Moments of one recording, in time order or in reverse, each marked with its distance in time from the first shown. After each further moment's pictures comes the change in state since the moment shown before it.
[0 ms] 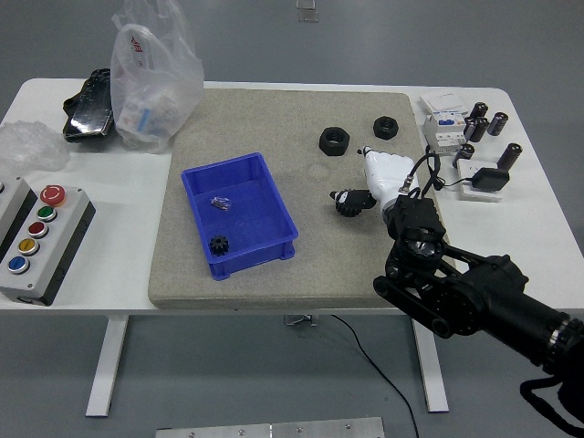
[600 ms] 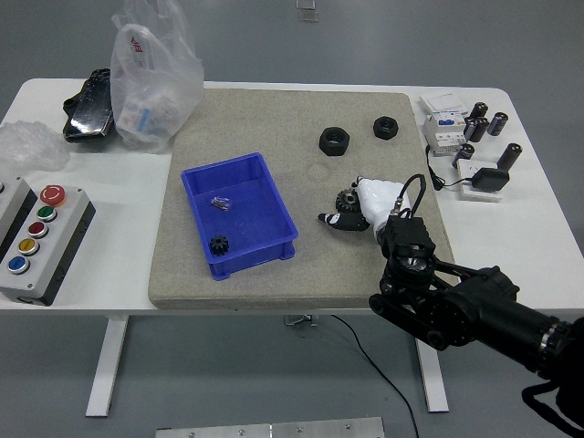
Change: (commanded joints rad) left arm -0.001 0.001 0.009 0.000 -0.010 0.000 -0.001; right arm 0.000 0.017 -0.127 -0.043 0.109 -0.010 0.005
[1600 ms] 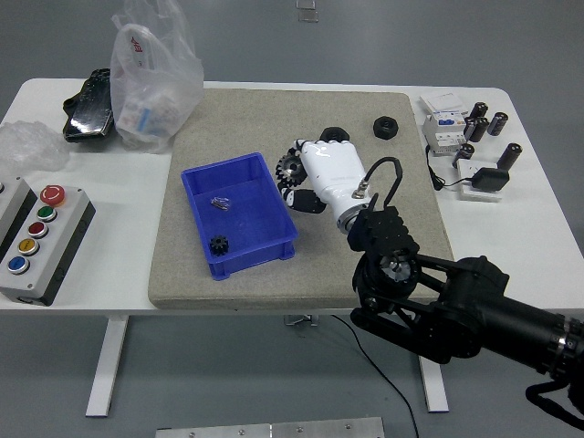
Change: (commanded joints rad) left arm 0.001 0.000 0.014 0.000 -0.018 -0.001 -0.007; right arm 0.035 -0.035 -0.056 0.408 -0.203 -0.088 0.002
